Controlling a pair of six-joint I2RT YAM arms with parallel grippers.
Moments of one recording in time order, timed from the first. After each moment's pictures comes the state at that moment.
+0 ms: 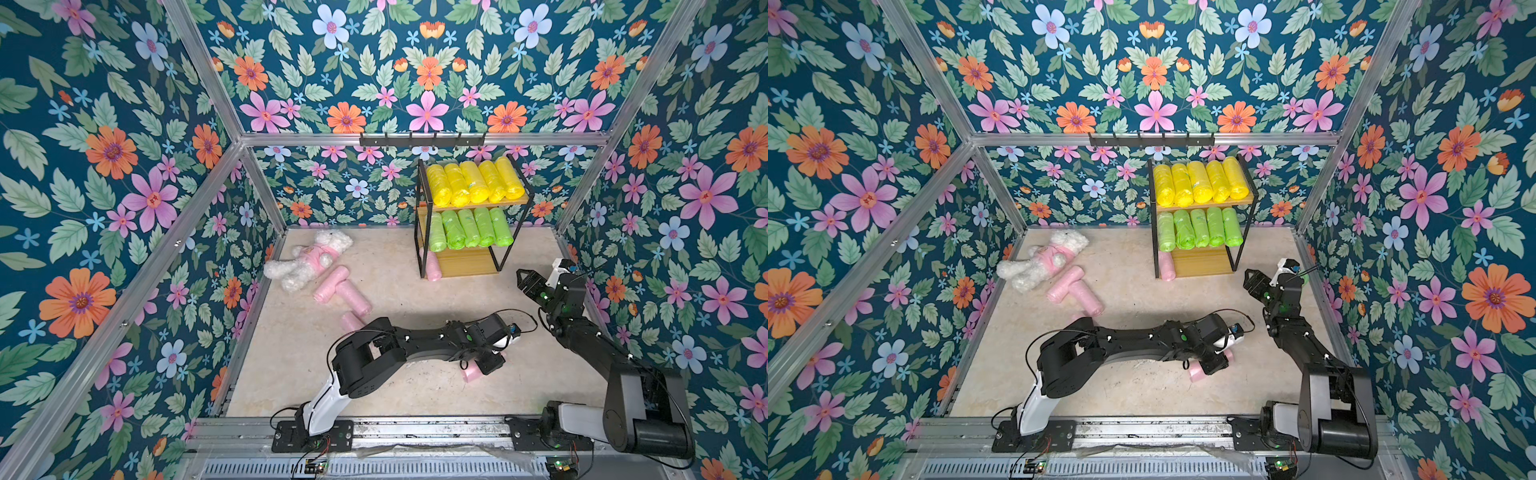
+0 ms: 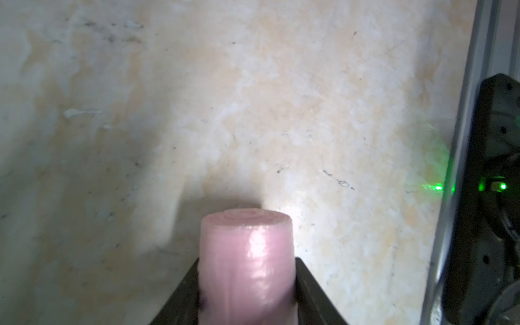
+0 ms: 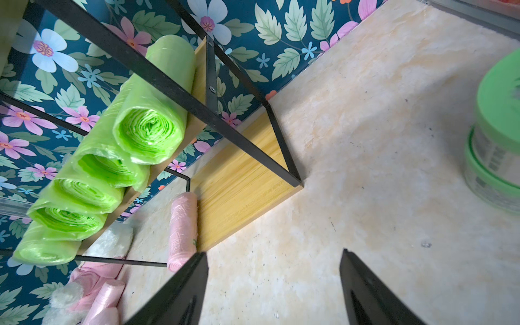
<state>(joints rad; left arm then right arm) -1.21 2.09 1.45 -0.27 0.13 -0.10 -0.06 1.28 0.56 0.34 -0.25 0.63</state>
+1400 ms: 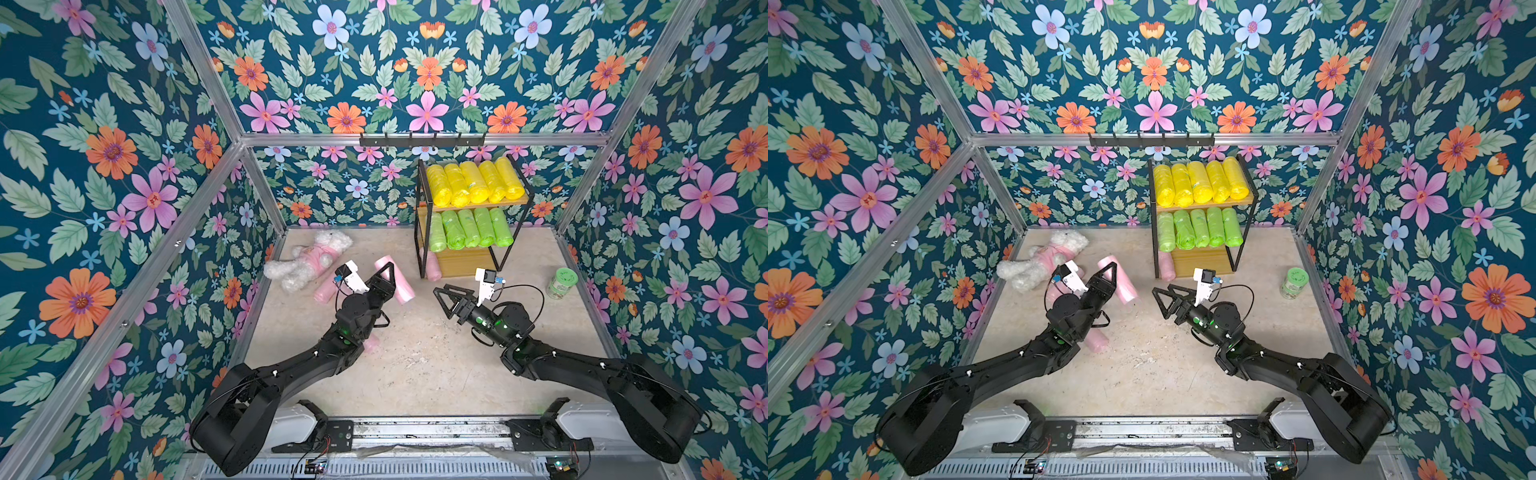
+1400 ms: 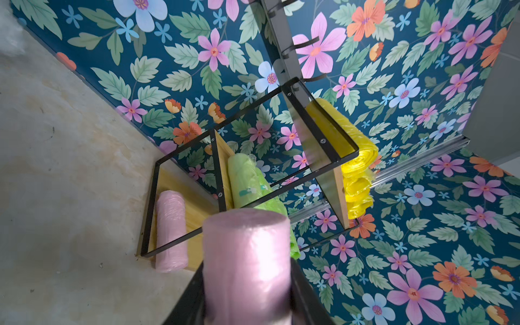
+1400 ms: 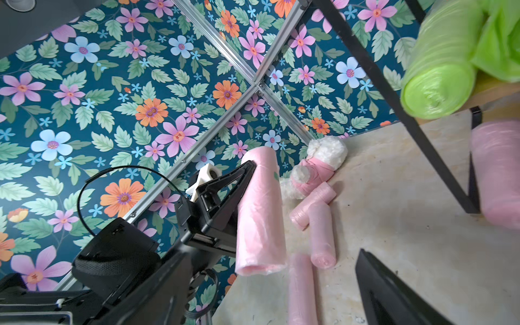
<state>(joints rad) -0.67 1.26 0.51 0.83 -0.30 -1.07 0.74 1.33 0.44 1.04 -0.20 0.85</state>
